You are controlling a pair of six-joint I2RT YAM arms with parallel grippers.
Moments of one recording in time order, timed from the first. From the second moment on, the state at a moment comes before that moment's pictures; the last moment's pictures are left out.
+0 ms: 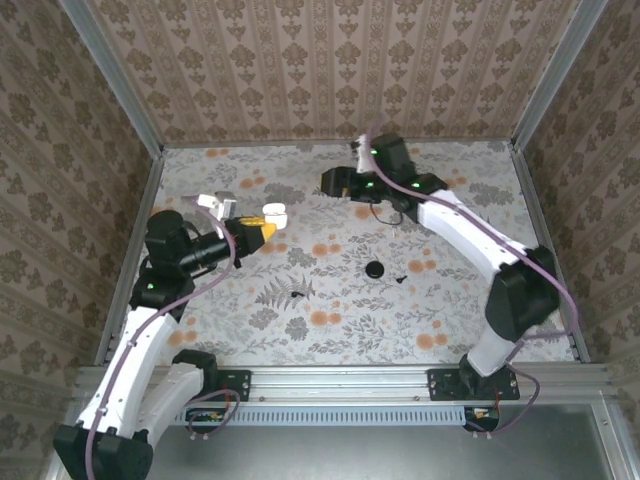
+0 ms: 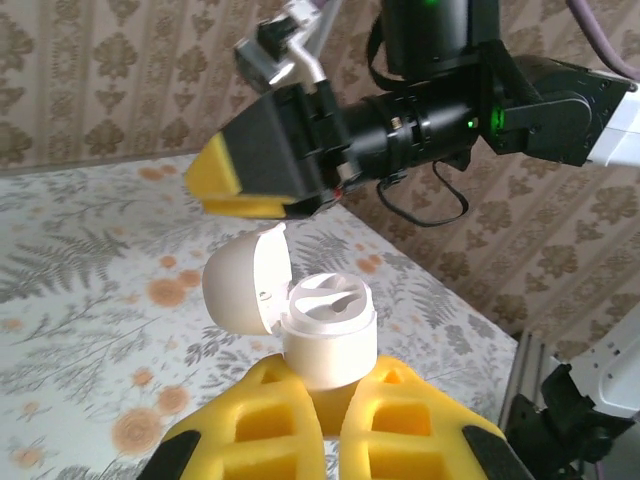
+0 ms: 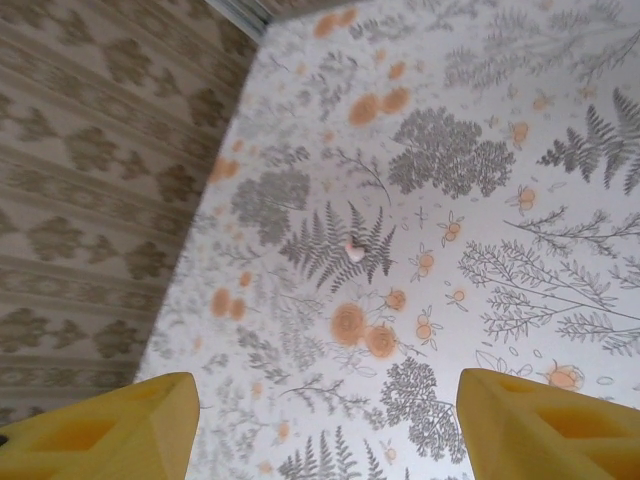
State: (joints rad) left arm -0.23 0.76 0.75 -0.16 0.85 -0.29; right arm 0.53 1.76 1.53 -0.39 -0.34 0.57
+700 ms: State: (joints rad) left arm -0.14 0.67 0.67 -0.28 0.80 -0.24; right arm 0.77 2.64 2.49 -0.69 -0.05 0.36
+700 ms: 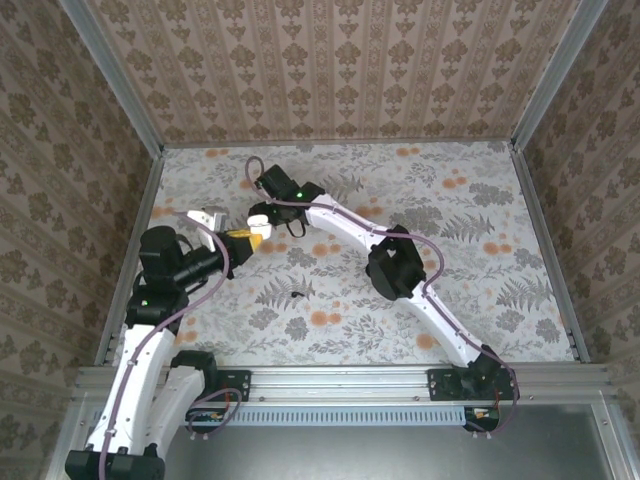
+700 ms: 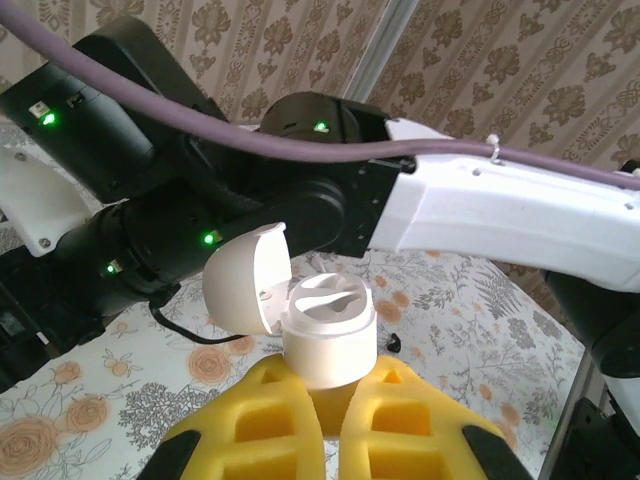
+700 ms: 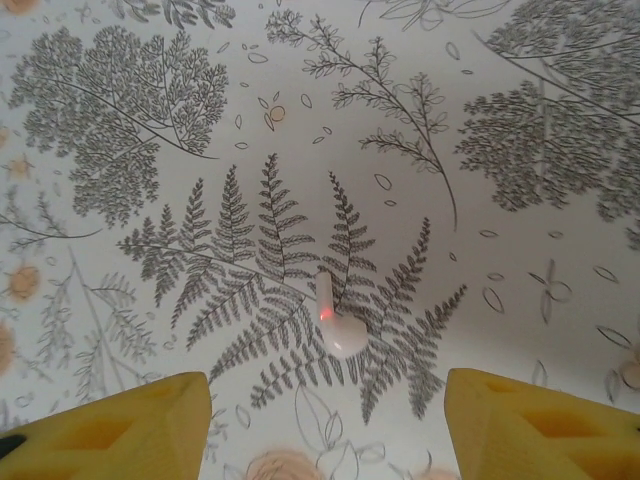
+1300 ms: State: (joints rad) left arm -0.10 0.67 0.62 -0.22 0.83 -0.27; right arm 0.77 2.80 2.64 -0.58 -0.11 0.35
